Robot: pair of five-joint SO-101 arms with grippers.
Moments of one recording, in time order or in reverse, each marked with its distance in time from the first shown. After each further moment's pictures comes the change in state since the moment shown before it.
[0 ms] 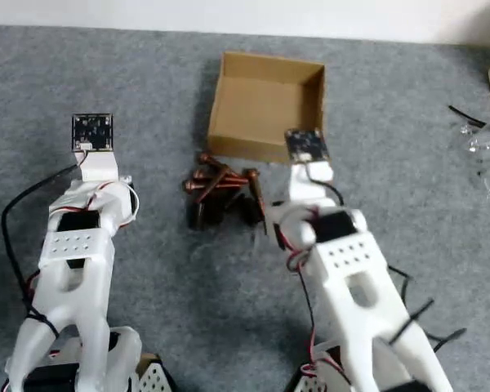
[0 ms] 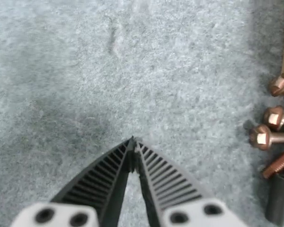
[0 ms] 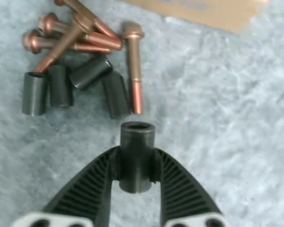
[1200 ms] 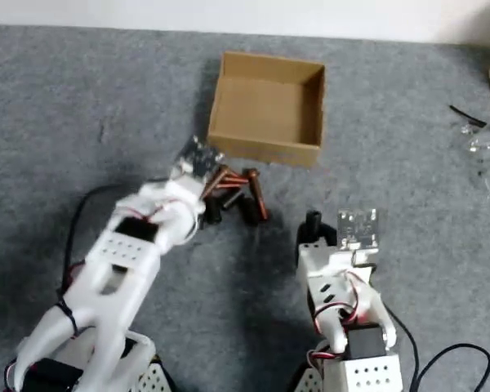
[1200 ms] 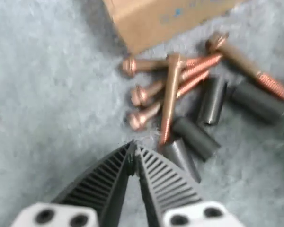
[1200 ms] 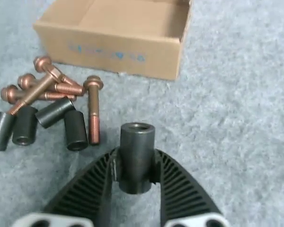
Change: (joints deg) left arm 22.3 0.4 1.2 0.2 -16.3; right arm 10.7 -67.1 46.9 -9.5 5.5
